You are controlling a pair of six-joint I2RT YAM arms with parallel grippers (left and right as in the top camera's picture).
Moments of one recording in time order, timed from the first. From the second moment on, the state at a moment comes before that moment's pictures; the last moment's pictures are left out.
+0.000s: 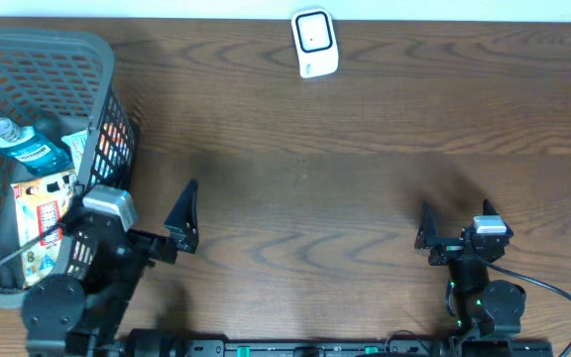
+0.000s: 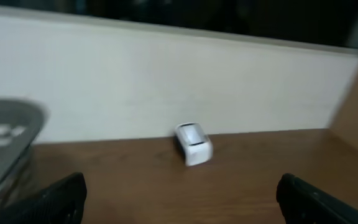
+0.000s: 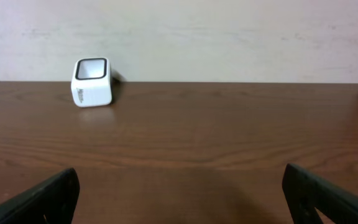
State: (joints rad) left arm -0.06 0.40 0.76 -0.39 0.27 -0.15; right arm 0.01 0.01 0.01 -0.07 -0.02 0.02
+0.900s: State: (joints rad) left arm -0.06 0.96 1.60 -0.91 -0.11 -0.28; right arm 0.01 0.01 0.01 -0.07 -0.02 0.02
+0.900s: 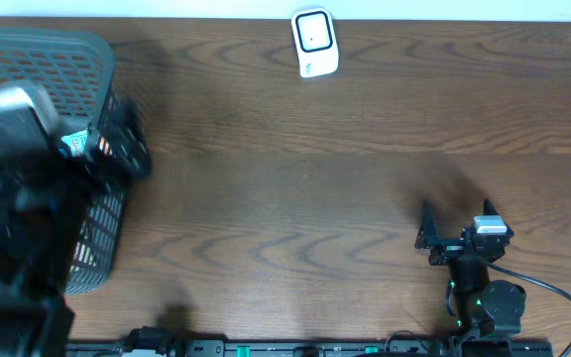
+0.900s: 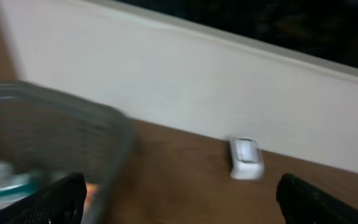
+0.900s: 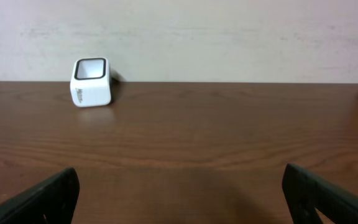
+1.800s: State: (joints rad) left arm 0.58 1.43 1.69 -1.26 -0.33 -0.75; right arm 0.01 0.01 0.01 -0.07 -0.02 0.02
